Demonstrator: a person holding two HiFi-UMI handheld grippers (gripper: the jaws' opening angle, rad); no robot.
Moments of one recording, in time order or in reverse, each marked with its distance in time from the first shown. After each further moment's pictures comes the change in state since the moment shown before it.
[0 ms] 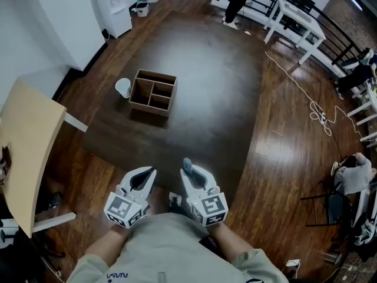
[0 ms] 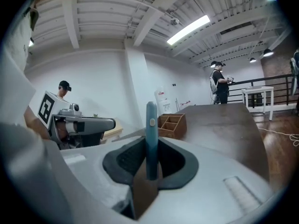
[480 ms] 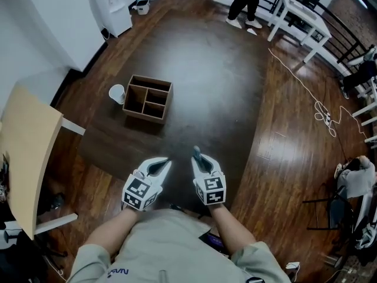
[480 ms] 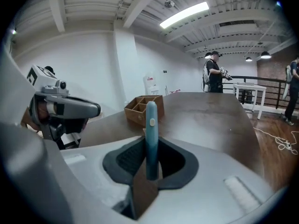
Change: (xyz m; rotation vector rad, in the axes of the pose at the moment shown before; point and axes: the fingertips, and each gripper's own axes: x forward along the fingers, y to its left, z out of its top) left arm 0.109 0.011 -0.043 0.022 0.197 -0.087; right arm 0.059 -0.114 -0.061 -0.014 0.184 -0.124
